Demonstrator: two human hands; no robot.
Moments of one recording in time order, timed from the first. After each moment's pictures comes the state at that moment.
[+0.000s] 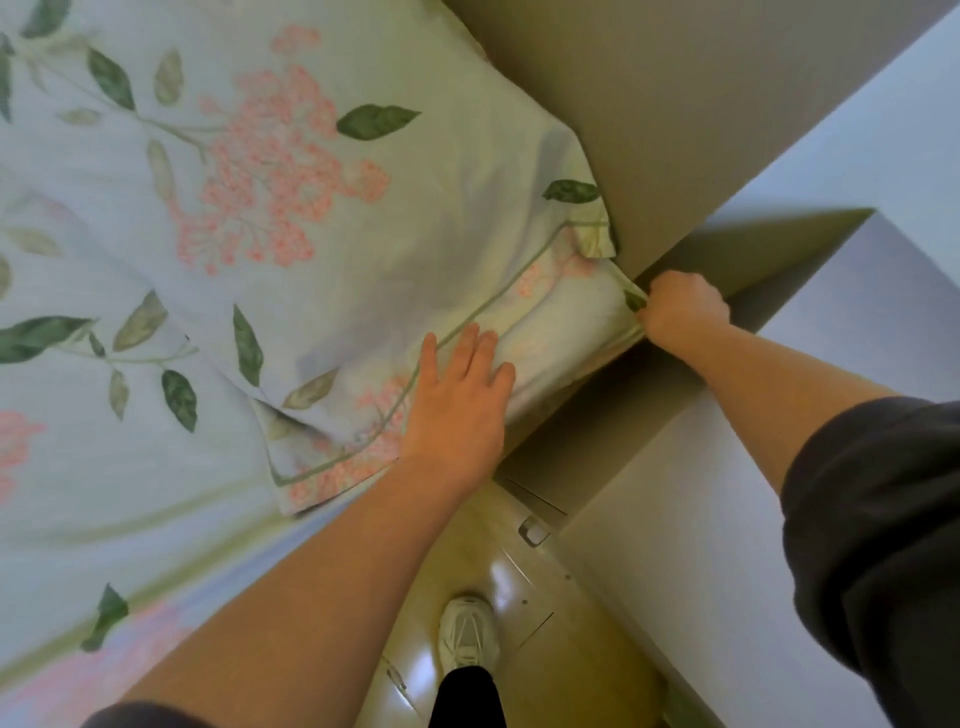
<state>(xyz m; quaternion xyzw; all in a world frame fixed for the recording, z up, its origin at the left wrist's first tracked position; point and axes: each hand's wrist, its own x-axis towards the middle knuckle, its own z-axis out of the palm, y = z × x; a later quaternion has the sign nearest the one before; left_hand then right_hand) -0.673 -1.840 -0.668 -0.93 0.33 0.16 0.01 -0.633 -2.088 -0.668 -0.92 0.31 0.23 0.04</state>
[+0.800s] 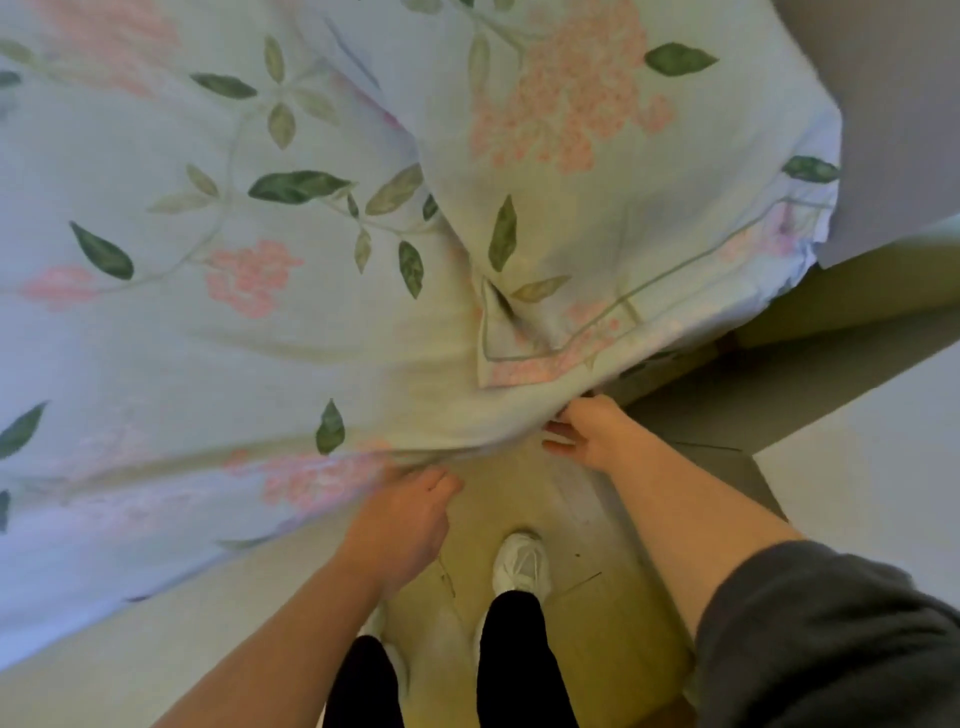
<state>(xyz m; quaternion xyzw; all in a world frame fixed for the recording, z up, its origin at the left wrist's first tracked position) -0.832 -1.598 -0.707 -0.93 0.23 0.22 -0.19 -0.736 -1.820 -0.714 -0.55 0.50 0.33 0.58</state>
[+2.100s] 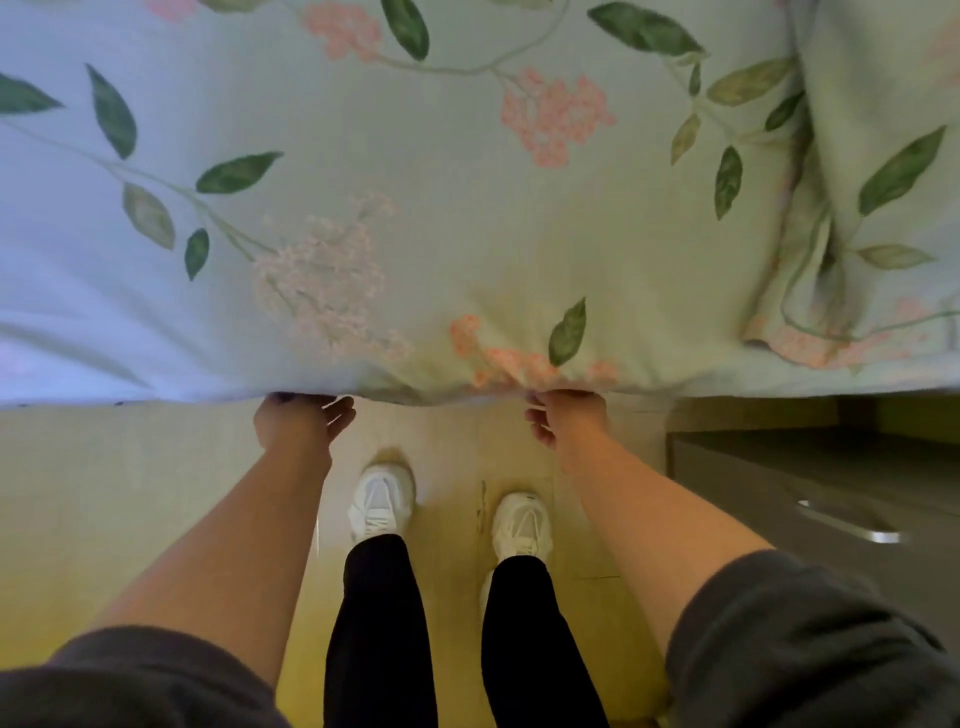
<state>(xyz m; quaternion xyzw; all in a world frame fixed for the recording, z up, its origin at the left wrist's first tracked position) -0.923 -1.395 -0.797 -0.38 -0.69 -0.04 -0.61 -0.820 -1.619 -0.793 -0.67 0.43 0.37 0.47</state>
